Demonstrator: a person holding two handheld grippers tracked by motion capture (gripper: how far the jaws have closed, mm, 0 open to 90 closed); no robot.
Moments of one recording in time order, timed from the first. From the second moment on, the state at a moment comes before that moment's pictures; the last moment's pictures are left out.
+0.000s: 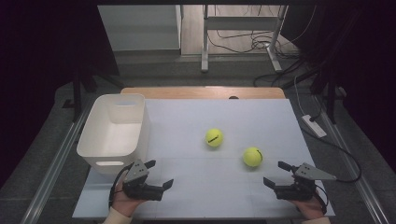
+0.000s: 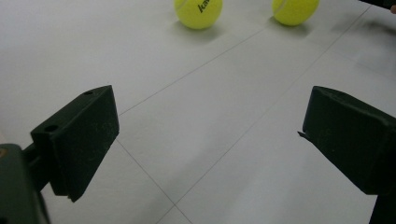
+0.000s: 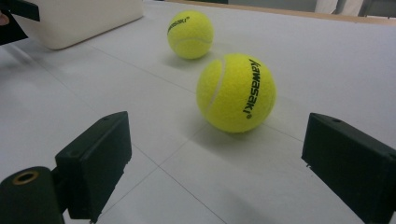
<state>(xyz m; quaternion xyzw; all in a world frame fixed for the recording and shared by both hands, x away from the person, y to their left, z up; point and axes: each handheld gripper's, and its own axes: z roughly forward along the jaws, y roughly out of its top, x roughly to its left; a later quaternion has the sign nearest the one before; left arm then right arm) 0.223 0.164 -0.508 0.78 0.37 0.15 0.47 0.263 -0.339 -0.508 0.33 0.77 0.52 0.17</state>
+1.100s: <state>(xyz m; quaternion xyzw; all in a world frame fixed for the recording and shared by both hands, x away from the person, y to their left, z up) 0.242 0.145 -0.491 0.79 0.37 0.16 0.46 0.263 -0.335 -0.507 0.33 0.77 0.52 0.18</state>
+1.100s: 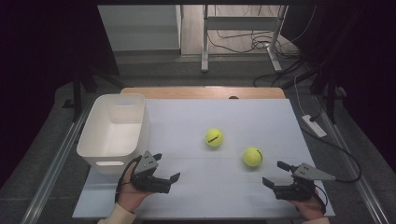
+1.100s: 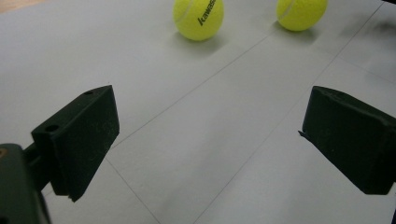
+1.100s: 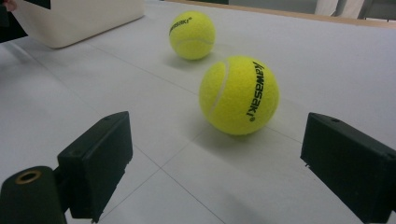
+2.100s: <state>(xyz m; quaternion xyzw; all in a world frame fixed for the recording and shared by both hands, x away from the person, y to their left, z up) 0.254 0.131 -0.475 0.80 0.36 0.15 0.46 0.262 -0.335 -0.506 0.33 0.77 0.52 0.18</state>
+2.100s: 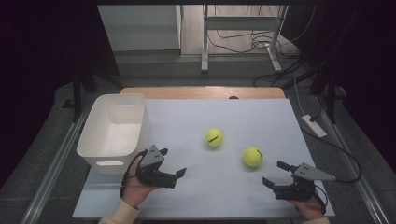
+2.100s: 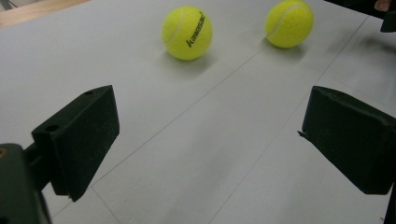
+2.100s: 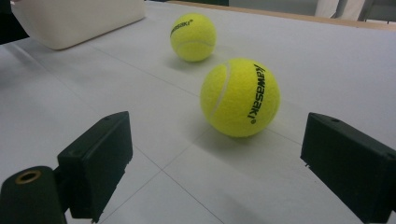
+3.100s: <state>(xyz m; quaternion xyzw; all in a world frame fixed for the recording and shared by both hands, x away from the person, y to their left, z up) 0.278 0.109 -0.468 0.80 0.36 0.14 0.45 0.262 -0.334 -0.505 0.33 0.77 0.52 0.18</state>
